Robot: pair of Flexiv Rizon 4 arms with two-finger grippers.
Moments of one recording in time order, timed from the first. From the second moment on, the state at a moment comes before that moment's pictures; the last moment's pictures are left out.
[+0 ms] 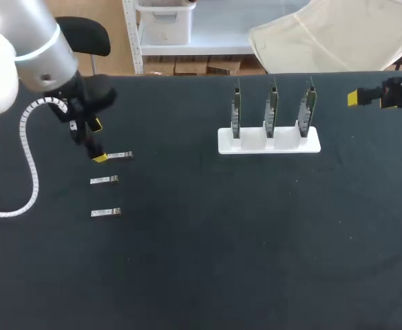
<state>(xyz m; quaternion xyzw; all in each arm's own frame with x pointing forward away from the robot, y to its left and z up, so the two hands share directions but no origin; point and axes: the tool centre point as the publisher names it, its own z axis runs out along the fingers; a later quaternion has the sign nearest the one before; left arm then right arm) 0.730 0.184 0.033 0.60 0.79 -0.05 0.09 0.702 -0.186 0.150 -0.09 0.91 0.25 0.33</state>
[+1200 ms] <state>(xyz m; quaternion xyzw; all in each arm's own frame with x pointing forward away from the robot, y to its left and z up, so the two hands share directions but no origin) 0.737 0.175 0.002 0.64 0.77 0.00 0.07 0.702 -0.186 0.150 -0.09 0.91 0.25 0.33</state>
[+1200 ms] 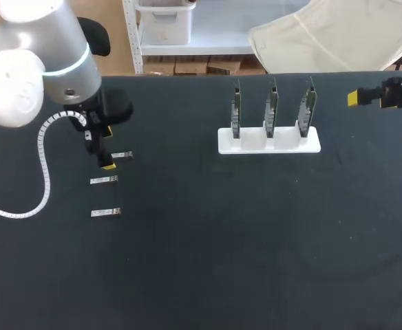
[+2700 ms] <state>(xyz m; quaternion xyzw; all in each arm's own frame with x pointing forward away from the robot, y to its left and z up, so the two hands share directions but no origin) 0.736 0.174 -0.018 0.63 0.77 0.00 0.04 0.702 -0.186 0.150 -0.09 0.91 0.25 0.33</state>
